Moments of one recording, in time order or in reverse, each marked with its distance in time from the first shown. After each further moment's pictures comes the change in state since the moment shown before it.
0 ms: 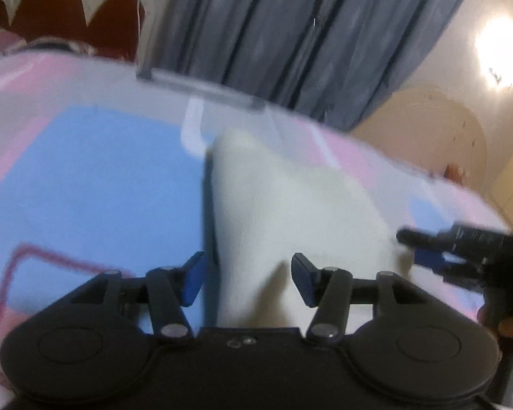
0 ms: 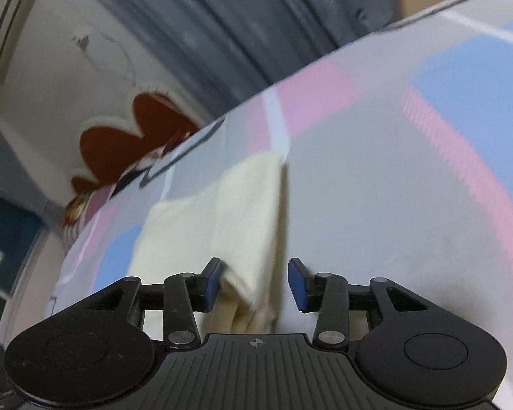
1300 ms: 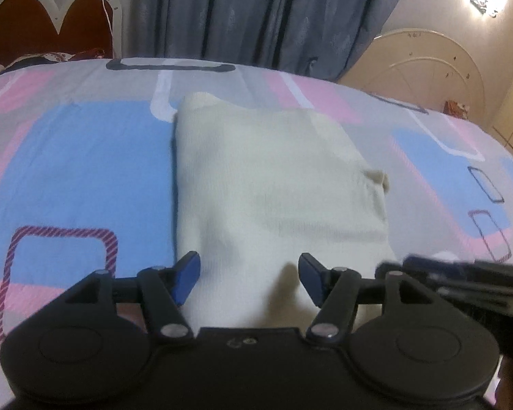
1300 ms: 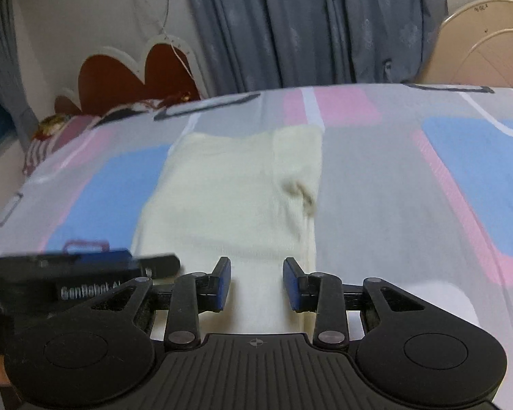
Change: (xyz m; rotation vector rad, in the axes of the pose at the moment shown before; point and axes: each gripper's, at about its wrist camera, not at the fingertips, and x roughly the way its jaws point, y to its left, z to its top) left arm 0.002 -0.035 -0.035 0.190 0.159 0.061; right arm -0.033 0.095 -0.111 -0.344 0.061 -0.206
